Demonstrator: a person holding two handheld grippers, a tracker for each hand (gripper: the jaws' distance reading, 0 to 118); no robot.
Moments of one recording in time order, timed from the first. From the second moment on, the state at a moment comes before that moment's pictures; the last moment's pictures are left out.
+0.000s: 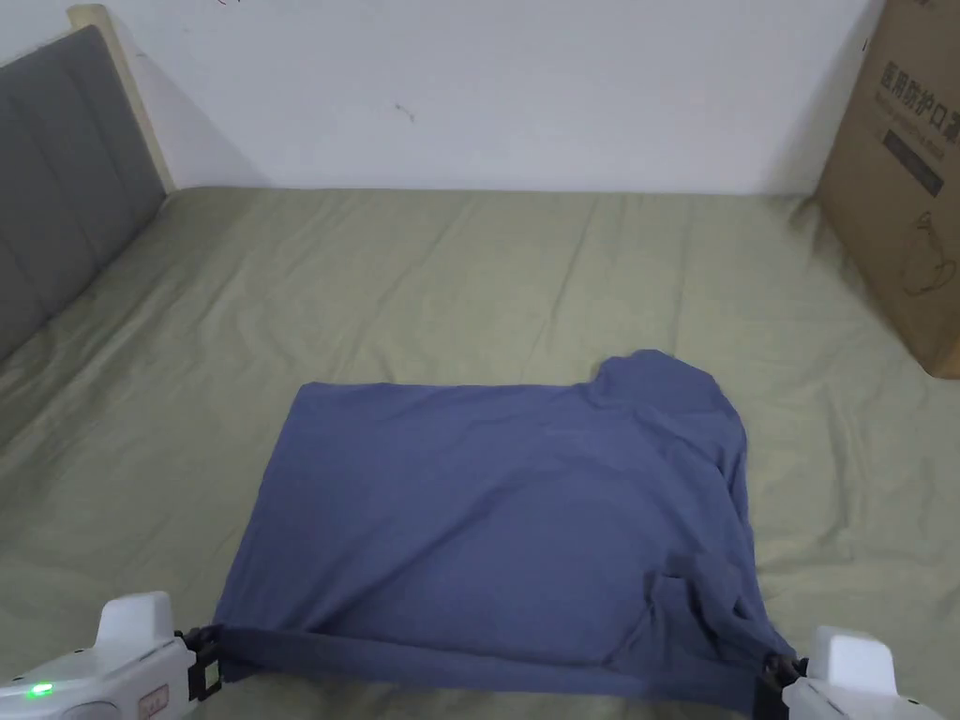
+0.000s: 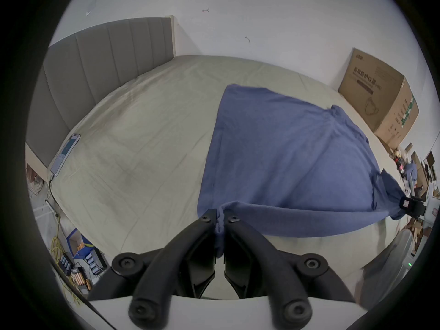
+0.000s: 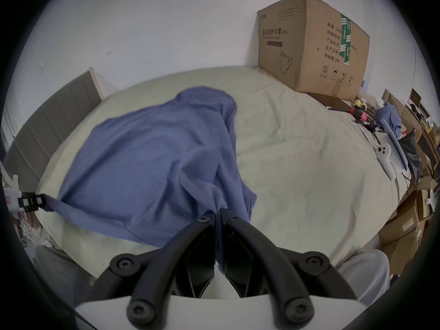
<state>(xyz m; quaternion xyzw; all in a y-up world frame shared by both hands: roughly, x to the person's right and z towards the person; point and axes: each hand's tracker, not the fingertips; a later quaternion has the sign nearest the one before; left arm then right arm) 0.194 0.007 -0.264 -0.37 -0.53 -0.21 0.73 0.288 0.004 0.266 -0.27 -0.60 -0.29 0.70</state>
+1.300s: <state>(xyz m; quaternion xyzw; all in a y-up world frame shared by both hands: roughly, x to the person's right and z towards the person) 0.356 0.035 -0.281 -0.35 -0.53 -0.18 0.75 0.457 0.029 0.236 -0.25 -0.61 -0.25 0.71</state>
